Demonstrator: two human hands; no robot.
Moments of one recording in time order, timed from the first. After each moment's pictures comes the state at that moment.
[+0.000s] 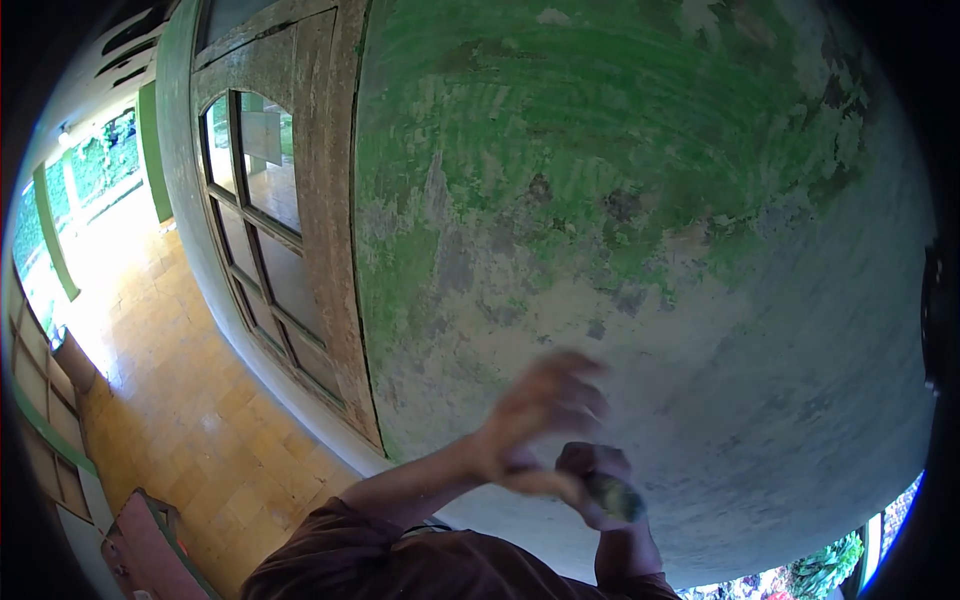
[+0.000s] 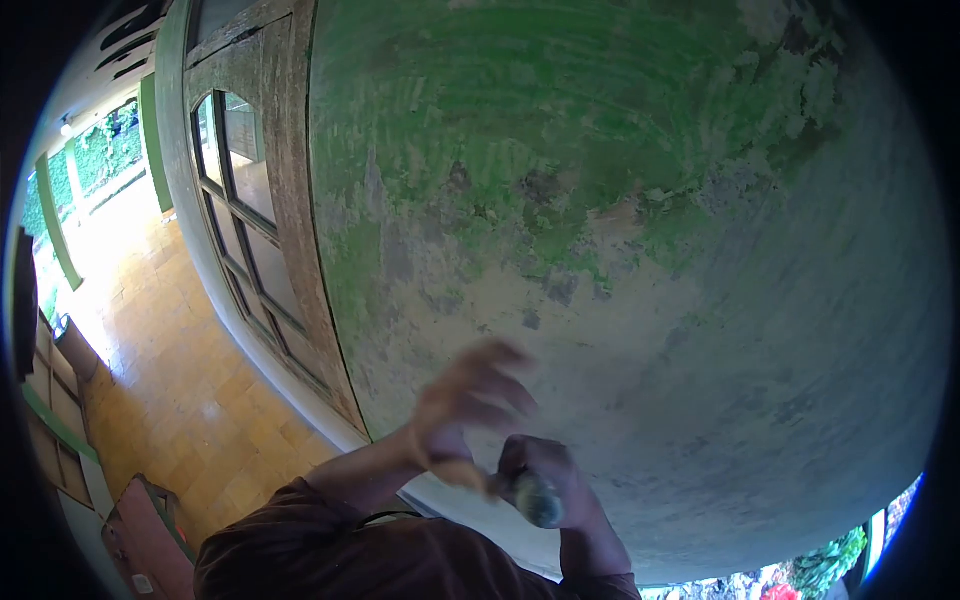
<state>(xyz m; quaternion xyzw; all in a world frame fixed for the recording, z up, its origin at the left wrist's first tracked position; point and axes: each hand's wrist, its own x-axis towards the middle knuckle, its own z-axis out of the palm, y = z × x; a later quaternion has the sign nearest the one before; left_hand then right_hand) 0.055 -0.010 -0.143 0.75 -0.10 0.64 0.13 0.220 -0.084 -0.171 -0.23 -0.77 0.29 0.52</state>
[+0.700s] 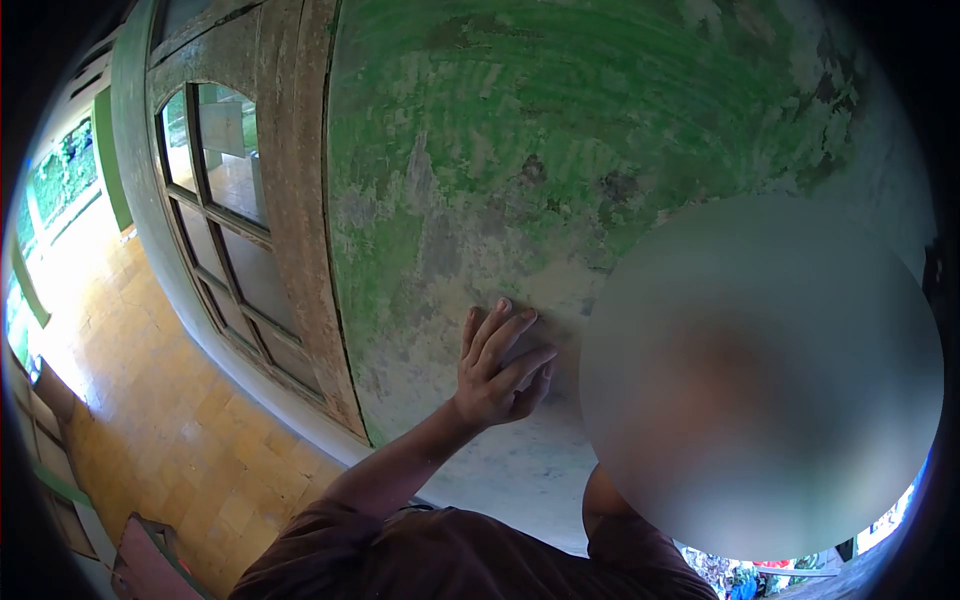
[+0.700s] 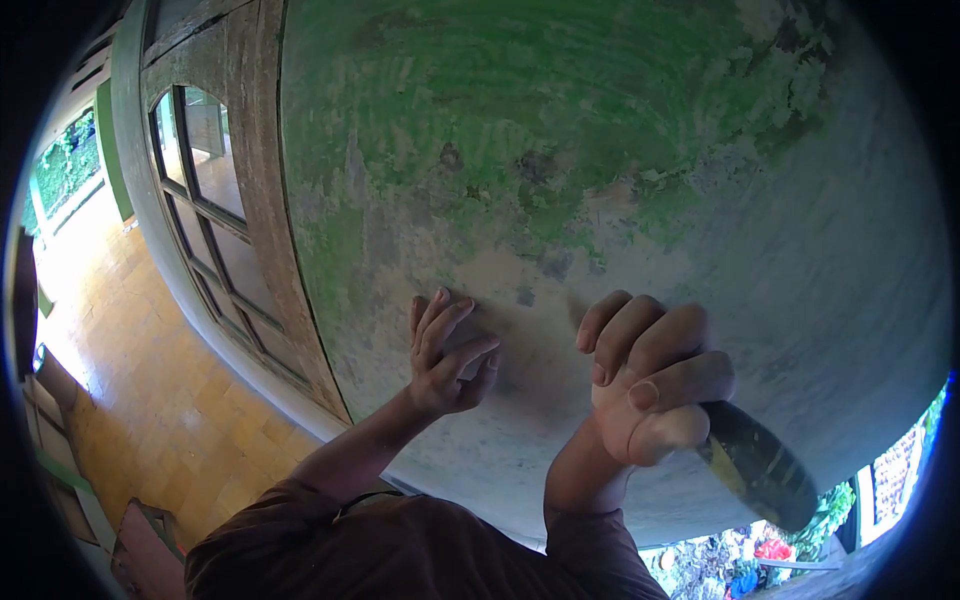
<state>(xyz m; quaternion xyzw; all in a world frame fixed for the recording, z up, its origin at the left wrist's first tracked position) 0.063 0.035 -0.207 0.69 0.19 0.69 -0.14 0.185 -0.055 -0.048 0.03 -0.72 0.11 0.68</state>
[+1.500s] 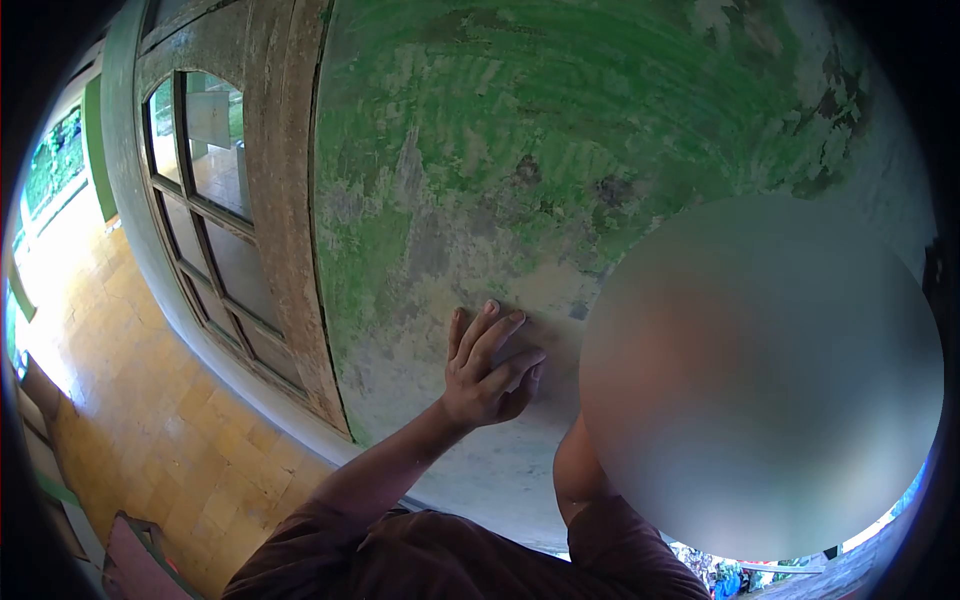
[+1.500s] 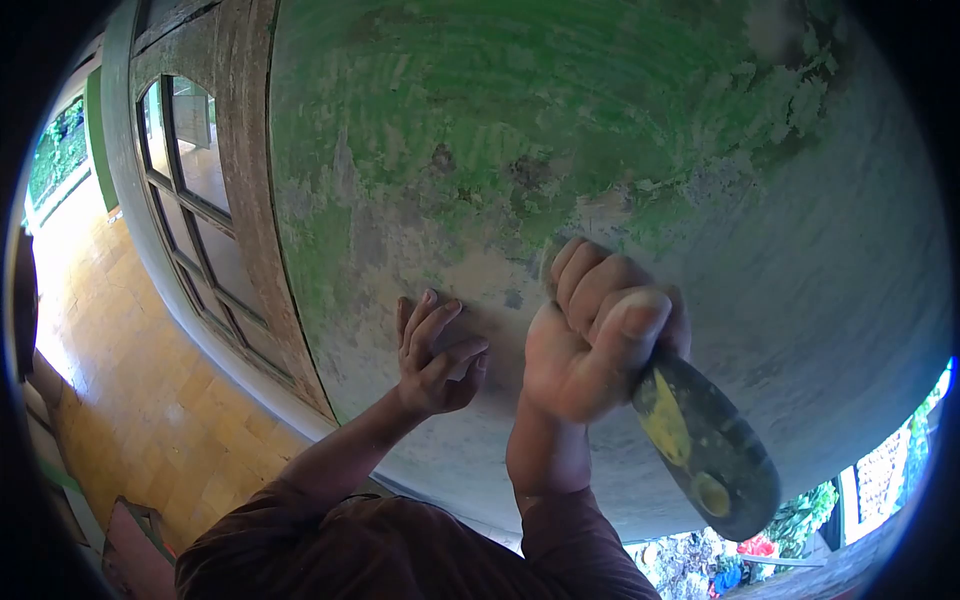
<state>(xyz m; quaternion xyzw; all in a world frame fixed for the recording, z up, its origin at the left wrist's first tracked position) 0.067 0.033 -0.211 0.68 0.20 0.69 -0.13 0.152 -0.028 -0.035 0.01 -0.65 0.05 0.76</state>
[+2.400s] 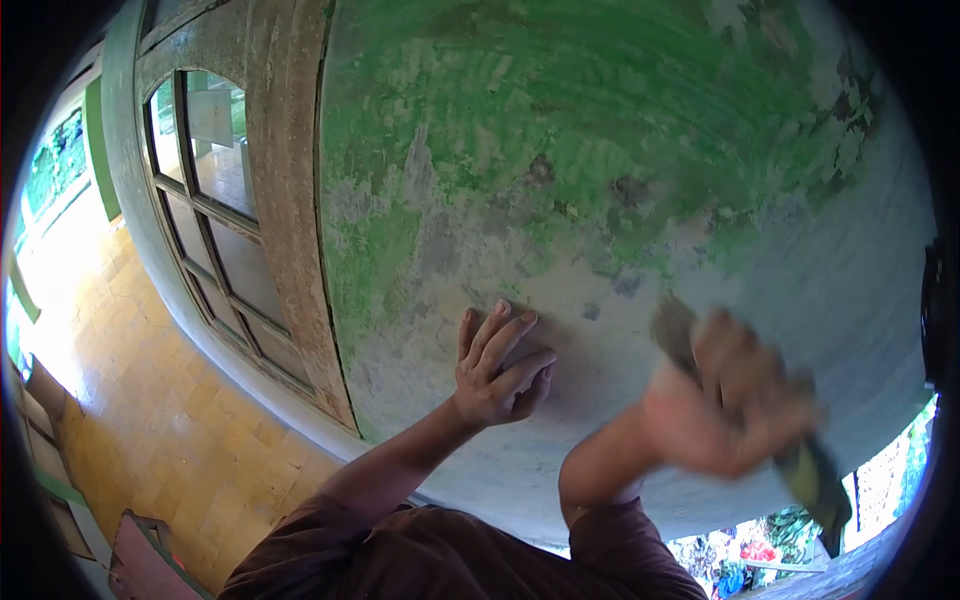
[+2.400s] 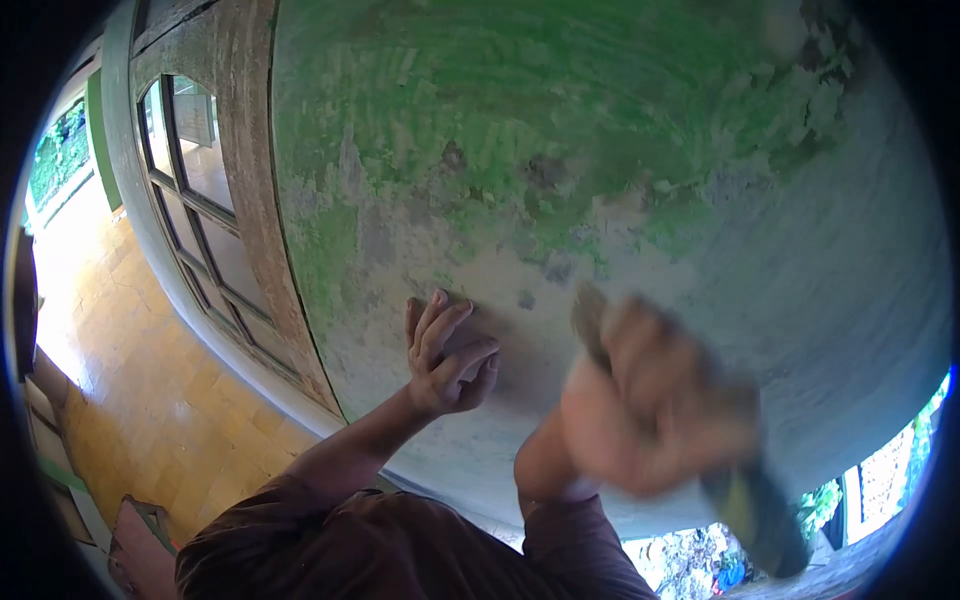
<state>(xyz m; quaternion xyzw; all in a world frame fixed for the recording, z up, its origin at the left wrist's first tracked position) 0.068 0.033 -0.211 0.67 0.21 0.70 -0.13 0.151 -0.048 -0.033 0.04 -0.62 0.05 0.79</state>
